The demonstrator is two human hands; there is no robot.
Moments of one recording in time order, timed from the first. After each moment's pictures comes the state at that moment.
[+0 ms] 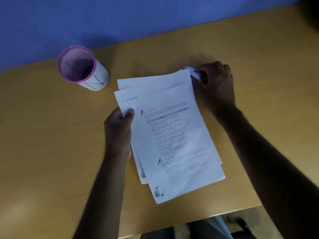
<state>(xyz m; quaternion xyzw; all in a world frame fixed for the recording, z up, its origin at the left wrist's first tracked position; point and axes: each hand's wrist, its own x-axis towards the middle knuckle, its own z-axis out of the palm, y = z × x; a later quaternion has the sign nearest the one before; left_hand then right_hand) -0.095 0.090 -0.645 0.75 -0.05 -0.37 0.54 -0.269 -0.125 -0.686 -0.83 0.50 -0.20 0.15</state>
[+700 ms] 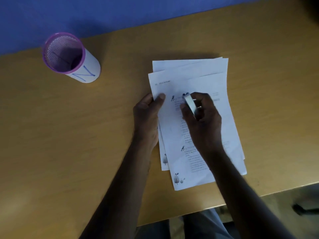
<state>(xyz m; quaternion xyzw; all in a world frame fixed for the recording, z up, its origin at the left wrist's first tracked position) -0.158 0.037 -0.659 0.63 -0.04 -0.47 0.61 -0.290 -0.007 -0.644 -0.68 0.53 -0.26 0.44</state>
